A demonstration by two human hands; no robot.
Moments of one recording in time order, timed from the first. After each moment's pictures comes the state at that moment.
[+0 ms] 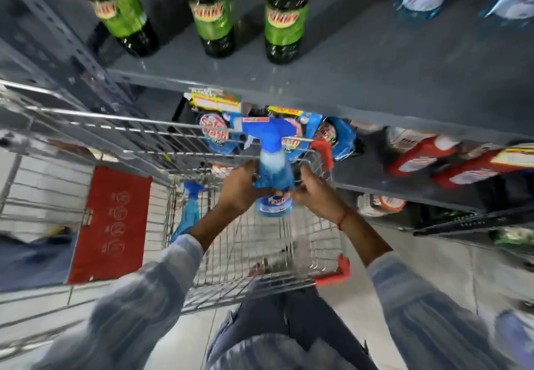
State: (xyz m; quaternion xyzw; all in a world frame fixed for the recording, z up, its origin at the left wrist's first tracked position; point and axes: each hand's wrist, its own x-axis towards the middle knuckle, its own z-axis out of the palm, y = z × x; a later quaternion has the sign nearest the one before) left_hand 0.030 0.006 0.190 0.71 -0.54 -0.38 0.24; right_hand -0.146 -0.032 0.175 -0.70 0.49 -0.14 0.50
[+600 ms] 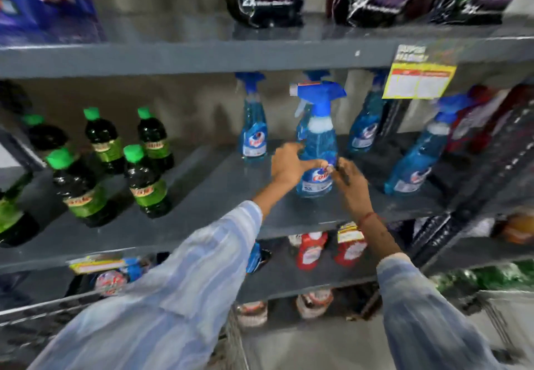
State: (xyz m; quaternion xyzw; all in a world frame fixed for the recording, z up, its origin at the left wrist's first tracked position) left_hand -0.268 -0.191 0.400 0.54 -0.70 -0.30 0.36; right_hand -0.407 -0.148 0.353 -0.58 0.59 -0.52 0.22
